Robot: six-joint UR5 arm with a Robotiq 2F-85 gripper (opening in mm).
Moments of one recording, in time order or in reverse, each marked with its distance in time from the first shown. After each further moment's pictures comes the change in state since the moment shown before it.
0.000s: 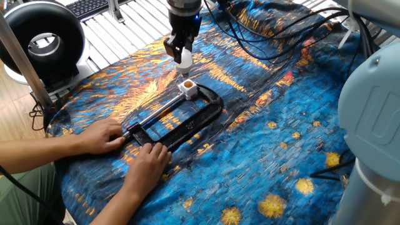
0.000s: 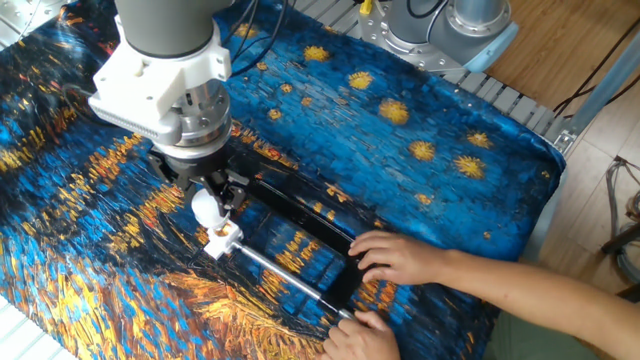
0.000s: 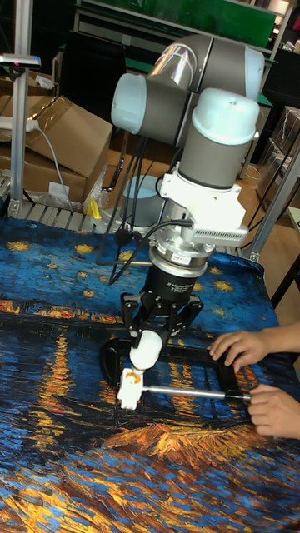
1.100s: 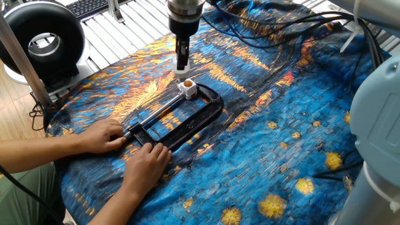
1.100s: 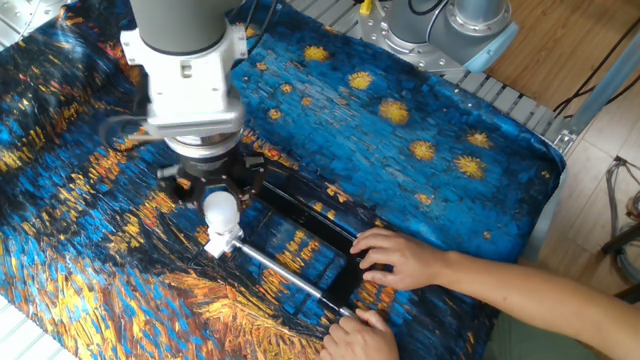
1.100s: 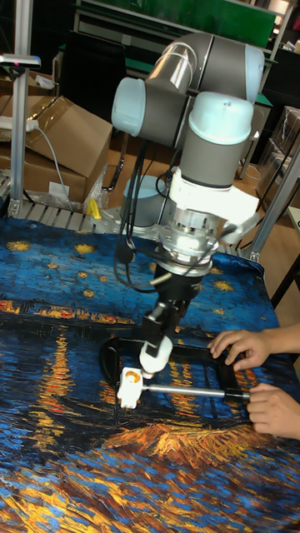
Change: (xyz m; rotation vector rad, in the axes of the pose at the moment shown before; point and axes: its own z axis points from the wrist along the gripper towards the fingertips) arm -0.003 0.021 0.003 -0.022 -0.063 -0.787
